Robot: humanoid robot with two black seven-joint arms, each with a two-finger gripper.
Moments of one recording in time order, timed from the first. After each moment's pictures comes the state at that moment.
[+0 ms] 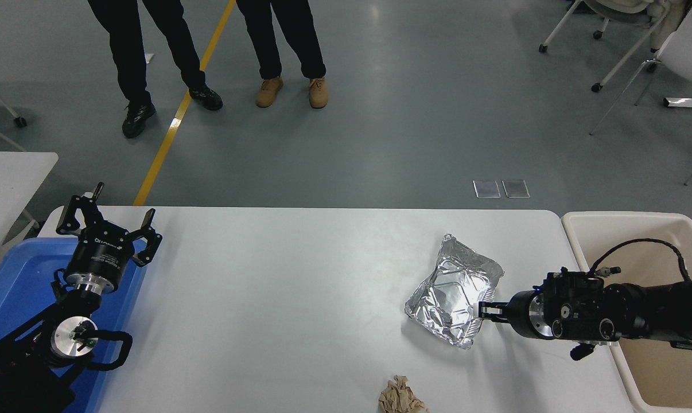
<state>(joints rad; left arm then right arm) -0.42 0.43 -0.90 -0.65 0.00 -0.49 -0.57 1.18 -0.32 -0.88 0.98 -0.49 -0.15 0.12</state>
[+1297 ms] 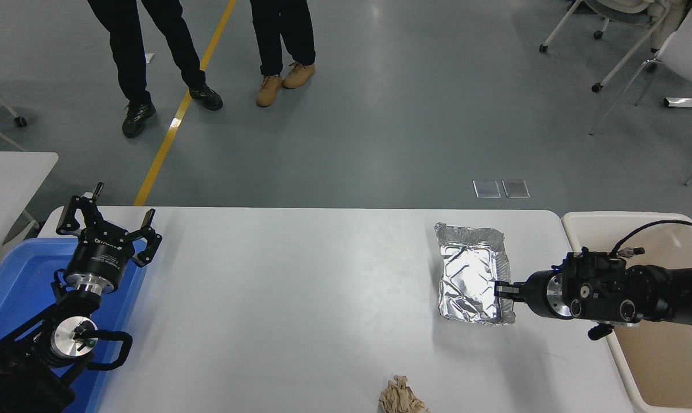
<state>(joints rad) -0.42 0.43 -0.90 -0.65 0.00 -0.49 -0.57 1.26 -0.45 -0.83 1.00 -0.49 -0.10 0.14</state>
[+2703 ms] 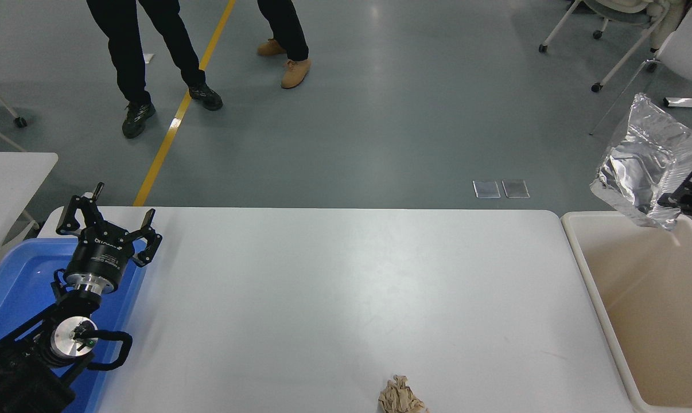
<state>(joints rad) -0.42 0.43 -0.90 -0.65 0.00 -0.49 -0.57 1.31 -1.14 -0.35 0.98 -0.54 0.30 0.17</state>
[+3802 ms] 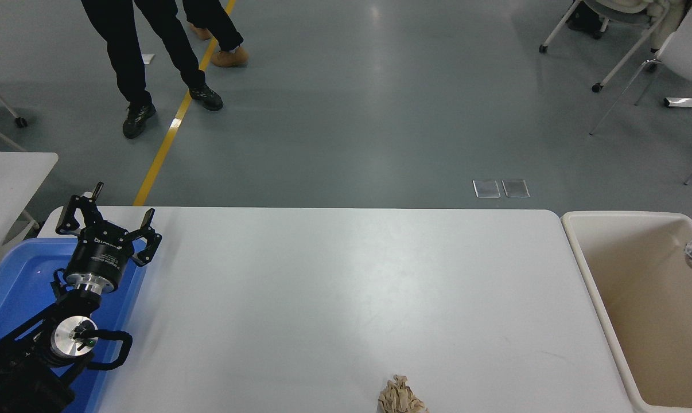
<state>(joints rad) -0.42 0.43 -0.90 -0.65 0.01 -0.49 -0.57 0.81 -0.90 -0.21 0.37 -0.51 0.31 0.20</state>
